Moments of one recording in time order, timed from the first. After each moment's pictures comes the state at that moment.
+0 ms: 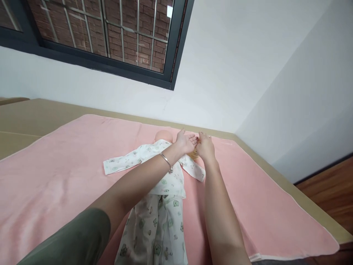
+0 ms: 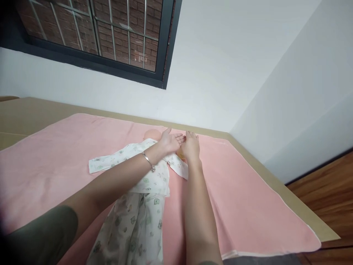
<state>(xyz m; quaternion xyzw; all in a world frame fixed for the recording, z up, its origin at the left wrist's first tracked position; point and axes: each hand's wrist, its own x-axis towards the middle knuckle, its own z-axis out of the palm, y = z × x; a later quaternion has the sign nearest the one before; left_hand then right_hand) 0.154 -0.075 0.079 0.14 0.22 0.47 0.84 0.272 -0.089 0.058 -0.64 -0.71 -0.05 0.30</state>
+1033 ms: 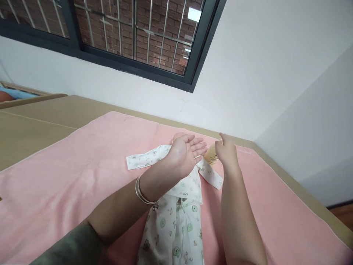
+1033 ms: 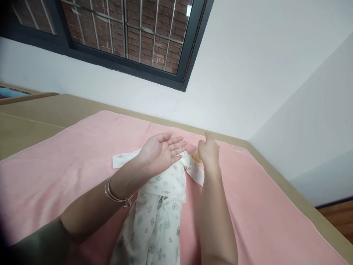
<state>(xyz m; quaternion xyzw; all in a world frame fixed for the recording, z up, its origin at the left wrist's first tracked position) 0.041 -0.203 0.134 0.22 0.29 0.50 0.78 0.227 -0.119 0.100 -0.68 -0.63 0.04 0.37</state>
